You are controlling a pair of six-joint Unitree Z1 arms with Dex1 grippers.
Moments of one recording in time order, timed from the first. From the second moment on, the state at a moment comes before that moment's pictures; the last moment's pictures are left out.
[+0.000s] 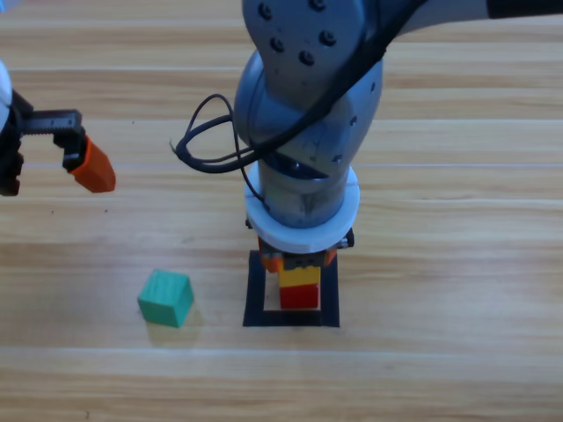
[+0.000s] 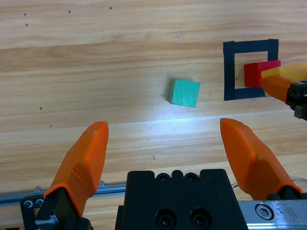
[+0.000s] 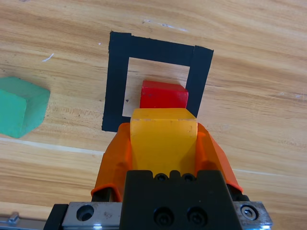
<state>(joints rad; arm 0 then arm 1) -0.82 1.47 -1.26 0.98 0.28 -0.81 1.12 2.35 -2.03 1.10 -0.22 0.92</state>
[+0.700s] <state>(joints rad) -0.82 1.49 -1.23 0.97 0.27 -0.81 1.12 2.38 -2.06 1.10 -0.25 0.98</state>
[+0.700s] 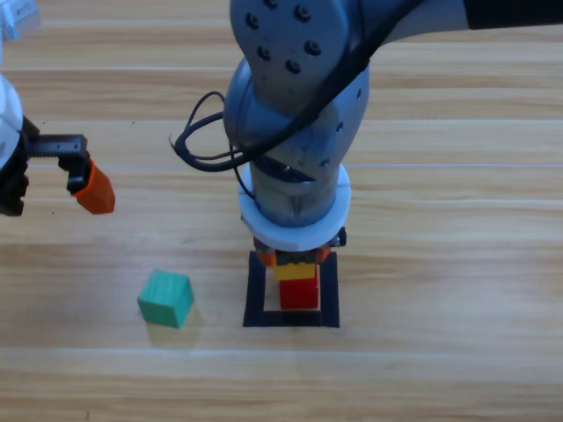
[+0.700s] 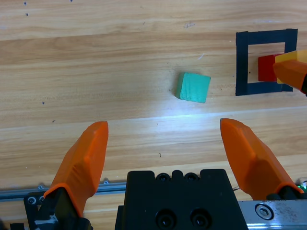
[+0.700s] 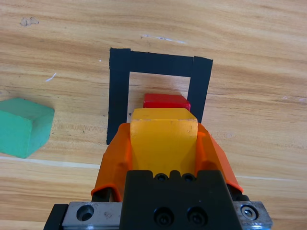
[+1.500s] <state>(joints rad) -0.82 1.52 -1.22 0.95 0.27 -0.81 1.12 2.42 -2.09 1.10 -0.25 1.00</state>
